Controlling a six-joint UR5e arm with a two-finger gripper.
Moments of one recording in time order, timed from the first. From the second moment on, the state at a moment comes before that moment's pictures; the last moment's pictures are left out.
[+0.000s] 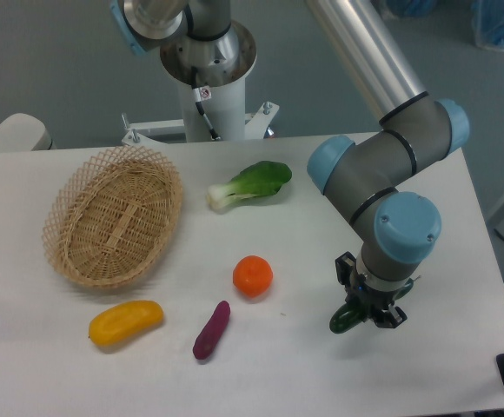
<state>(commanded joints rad) 2.56 -2.21 -1.28 -1.21 1.56 1.52</state>
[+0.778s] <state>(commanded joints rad) 2.53 -2.16 -1.38 -1.25 1.56 1.35</state>
